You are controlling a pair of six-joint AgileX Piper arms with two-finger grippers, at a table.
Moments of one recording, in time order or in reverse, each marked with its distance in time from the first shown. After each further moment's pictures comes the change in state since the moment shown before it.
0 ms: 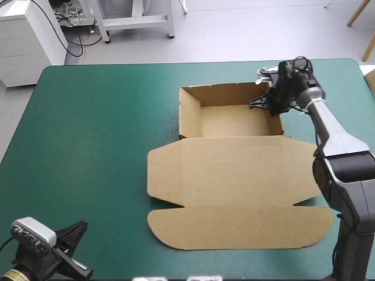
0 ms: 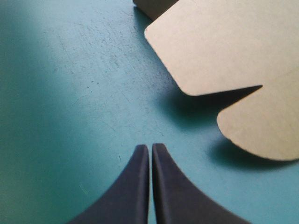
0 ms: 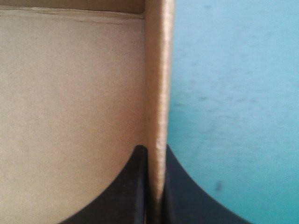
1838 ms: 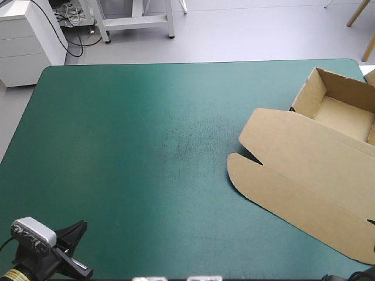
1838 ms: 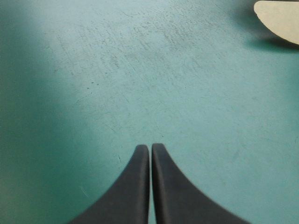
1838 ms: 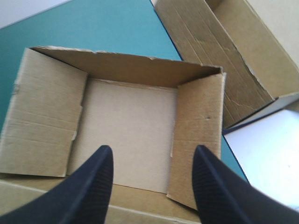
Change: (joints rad) left arm 0.000 0.000 0.000 0.000 -0.003 0.000; right arm -0.658 -0.450 0.003 0.200 0.020 -0.155
